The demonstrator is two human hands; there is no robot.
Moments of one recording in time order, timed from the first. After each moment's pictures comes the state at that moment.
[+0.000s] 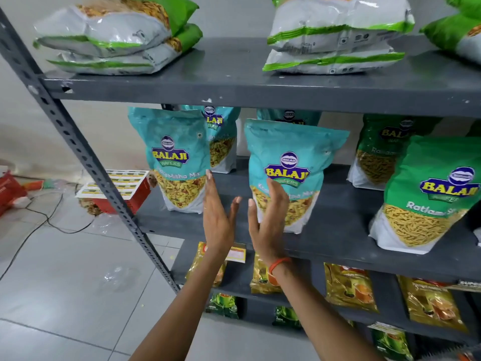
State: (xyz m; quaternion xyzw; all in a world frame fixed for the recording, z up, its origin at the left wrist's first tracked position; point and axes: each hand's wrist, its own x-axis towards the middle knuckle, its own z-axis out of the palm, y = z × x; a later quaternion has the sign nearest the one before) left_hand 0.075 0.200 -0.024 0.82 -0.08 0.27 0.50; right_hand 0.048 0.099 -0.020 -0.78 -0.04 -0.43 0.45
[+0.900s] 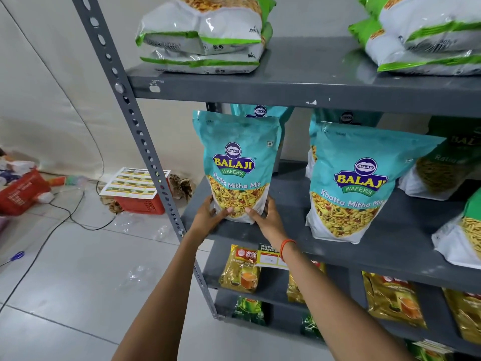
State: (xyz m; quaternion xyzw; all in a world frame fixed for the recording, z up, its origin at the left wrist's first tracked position) left_hand 0.155 0.381 -0.057 0.78 0.00 -0.07 0.62; right_hand 0.134 0.198 -0.072 -0.73 0.04 0.00 0.68
